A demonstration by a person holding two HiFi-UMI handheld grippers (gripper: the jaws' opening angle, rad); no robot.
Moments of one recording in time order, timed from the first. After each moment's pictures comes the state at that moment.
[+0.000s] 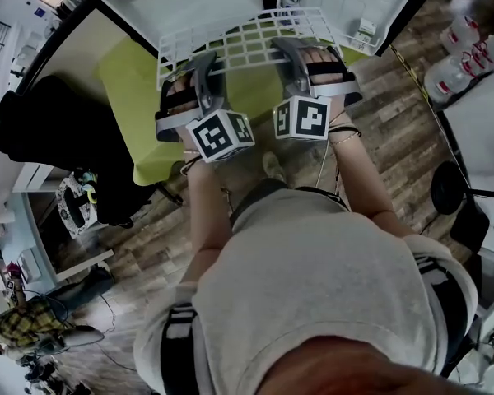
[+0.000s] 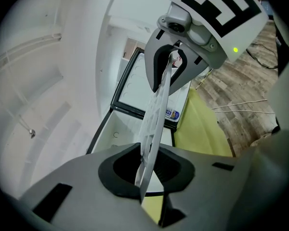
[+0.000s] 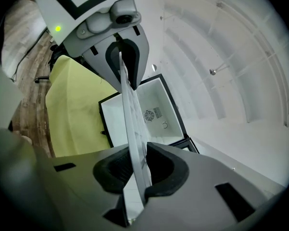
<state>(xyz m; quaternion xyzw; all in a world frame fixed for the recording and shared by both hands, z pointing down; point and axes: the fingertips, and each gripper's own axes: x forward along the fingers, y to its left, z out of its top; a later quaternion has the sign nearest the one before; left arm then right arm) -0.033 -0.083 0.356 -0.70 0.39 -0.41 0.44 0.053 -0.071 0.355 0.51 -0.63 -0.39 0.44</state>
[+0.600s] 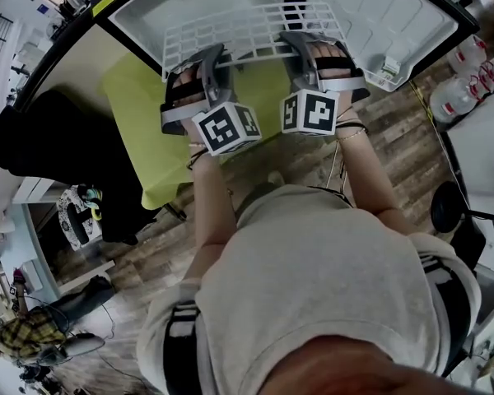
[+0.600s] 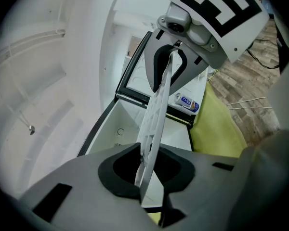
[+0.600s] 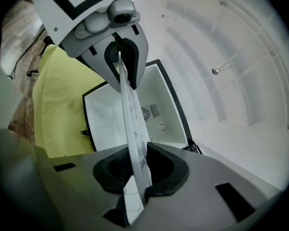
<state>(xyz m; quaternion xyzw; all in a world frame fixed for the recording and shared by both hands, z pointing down) -0.033 -0.208 0.341 -0.70 0.40 -0.40 0.44 0.052 -0.197 0.338 0.50 -0.62 -0.40 0.45</state>
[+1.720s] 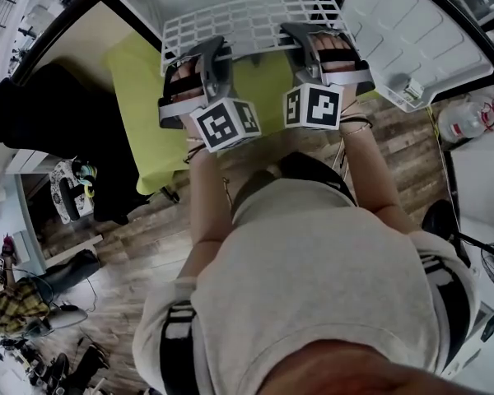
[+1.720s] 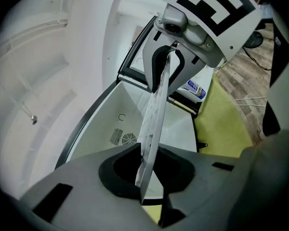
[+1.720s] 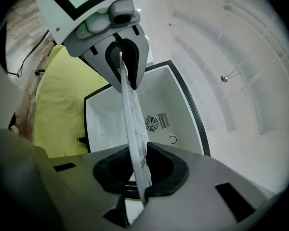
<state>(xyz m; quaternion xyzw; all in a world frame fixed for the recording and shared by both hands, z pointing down) -0.067 -0.253 0.363 -0.69 0.44 -0.42 0.39 0.019 -0.255 0.357 0.44 -0.66 -0.43 0.44</state>
